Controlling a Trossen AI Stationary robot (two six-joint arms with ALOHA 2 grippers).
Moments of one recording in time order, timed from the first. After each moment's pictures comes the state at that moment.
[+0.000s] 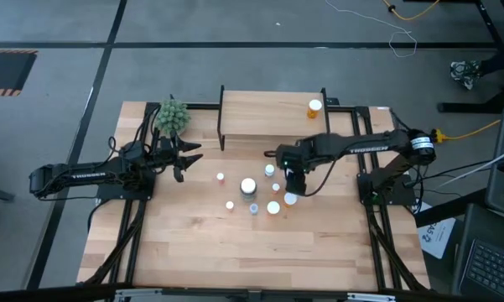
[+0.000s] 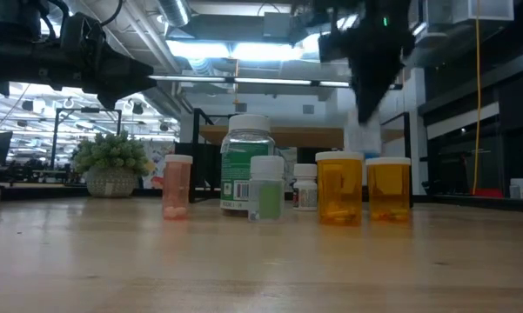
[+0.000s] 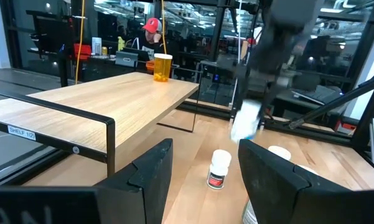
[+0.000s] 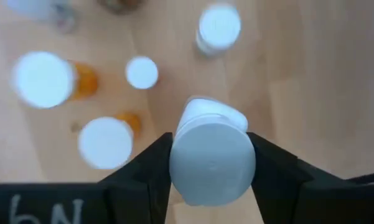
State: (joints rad) left arm 0.29 0.36 0.03 0.48 -0.02 -0.15; right arm -0.02 1.60 1.35 -1.05 0.10 0.16
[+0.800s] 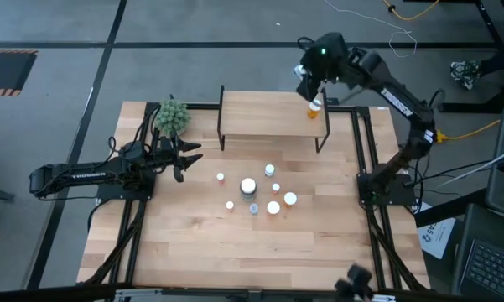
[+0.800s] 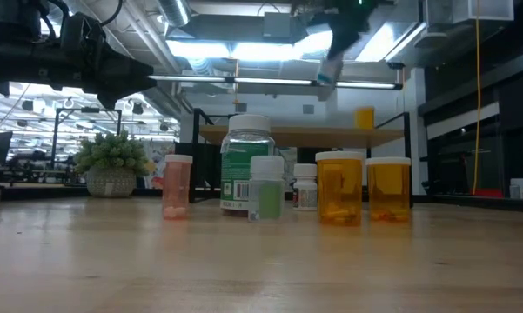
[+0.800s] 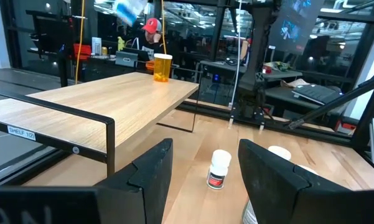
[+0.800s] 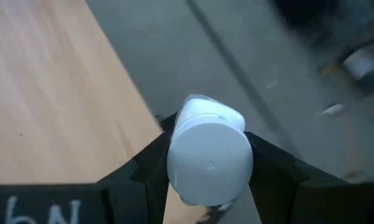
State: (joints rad) left arm 0.29 0.36 0.03 0.48 -0.02 -0.15; right arm -0.67 1.63 1.91 -1.06 0.22 -0.29
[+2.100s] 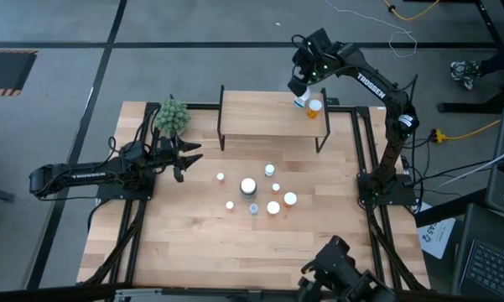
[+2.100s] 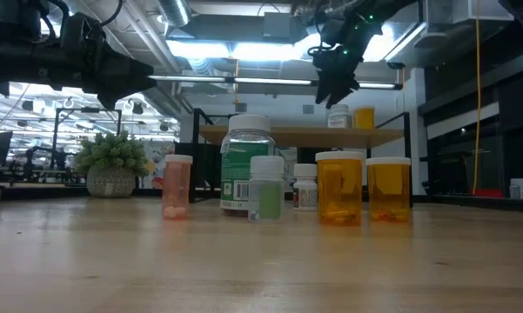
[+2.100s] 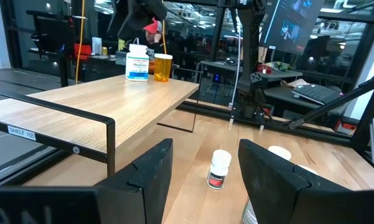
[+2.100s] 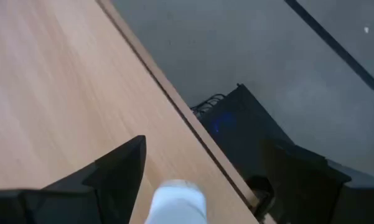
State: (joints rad) left arm 0.29 0.36 0.03 0.48 -0.02 -0.15; right arm -0.84 1.83 1.90 -1.01 -0.10 -0.18
